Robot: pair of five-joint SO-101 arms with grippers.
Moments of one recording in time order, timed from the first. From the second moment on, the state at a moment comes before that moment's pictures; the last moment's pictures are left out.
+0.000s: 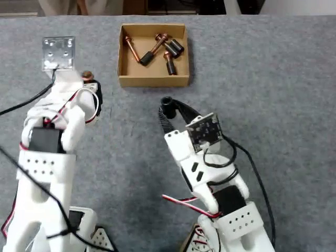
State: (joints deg) left arm 0.9 -45.2 31.4 52.4 -4.6; right arm -27.6 -81.5 81.0 18.3 -2.8
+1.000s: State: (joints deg) left arm 18.8 -71.9 40.4 41.4 -1.7; right arm -43.3 -81.2 97.5 -8.0 -8.8
